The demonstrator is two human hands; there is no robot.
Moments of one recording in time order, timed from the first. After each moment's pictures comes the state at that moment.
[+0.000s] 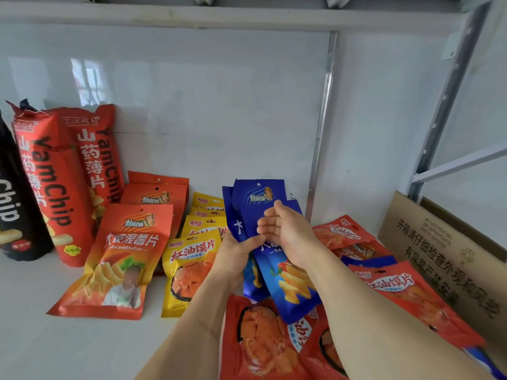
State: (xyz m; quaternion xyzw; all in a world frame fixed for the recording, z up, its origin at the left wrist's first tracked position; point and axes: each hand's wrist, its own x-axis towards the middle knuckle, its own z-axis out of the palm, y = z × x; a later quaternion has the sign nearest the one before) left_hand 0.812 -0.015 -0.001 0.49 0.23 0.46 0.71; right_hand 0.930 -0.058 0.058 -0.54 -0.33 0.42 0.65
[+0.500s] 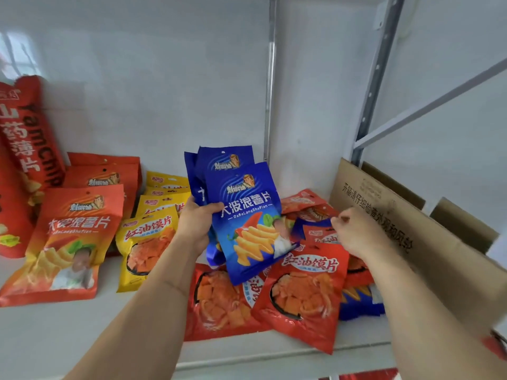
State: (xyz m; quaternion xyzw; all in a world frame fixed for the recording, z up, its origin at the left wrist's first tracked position) left_hand 0.833 -0.026 0.016 0.46 0.32 0.46 0.69; right_hand 1.056 -0.220 0.033 -0.91 -0.33 0.02 0.26
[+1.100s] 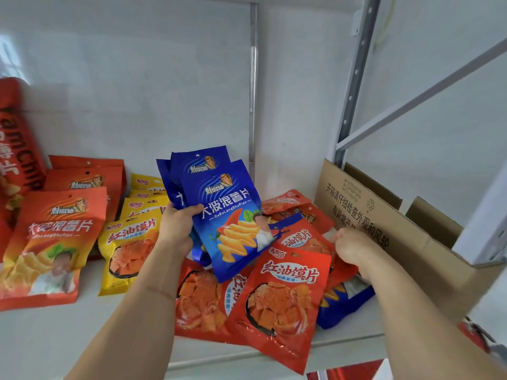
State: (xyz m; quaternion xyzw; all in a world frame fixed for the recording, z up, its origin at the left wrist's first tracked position) left_hand 0.831 -0.031 0.015 0.43 0.34 0.49 0.68; right_hand 1.057 -0.246 0.036 -0.92 -0.28 0.16 0.22
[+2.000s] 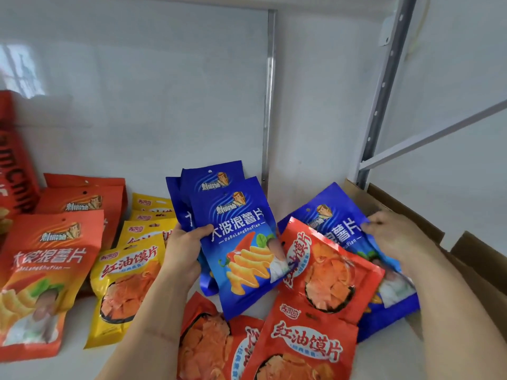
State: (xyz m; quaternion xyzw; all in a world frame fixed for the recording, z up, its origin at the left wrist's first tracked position) left_hand 0.844 -0.002 0.012 0.41 0.32 0.47 0.71; right_hand 1.095 -0.214 0.088 -0.88 -0.29 0.06 0.38
